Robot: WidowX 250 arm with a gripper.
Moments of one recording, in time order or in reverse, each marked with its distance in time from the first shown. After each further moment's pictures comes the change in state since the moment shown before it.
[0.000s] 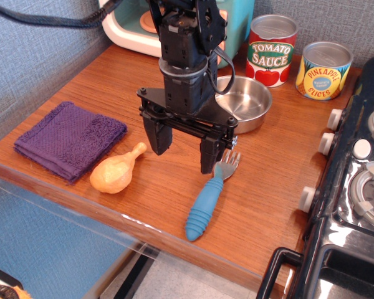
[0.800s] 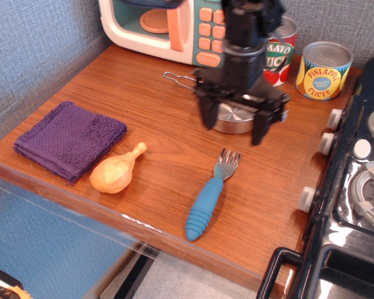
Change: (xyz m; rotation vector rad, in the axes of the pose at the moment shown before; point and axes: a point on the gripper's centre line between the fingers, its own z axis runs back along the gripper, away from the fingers) arm 0.074 -0.026 -0.014 0.021 -0.006 0.033
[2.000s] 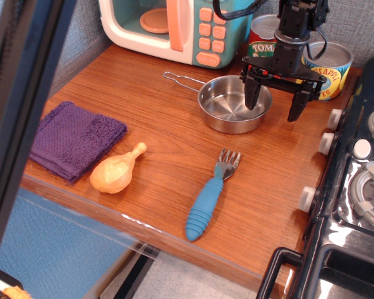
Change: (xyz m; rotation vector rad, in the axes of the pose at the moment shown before) arm 0.092 -0.011 -0.050 0.052 0.041 0.080
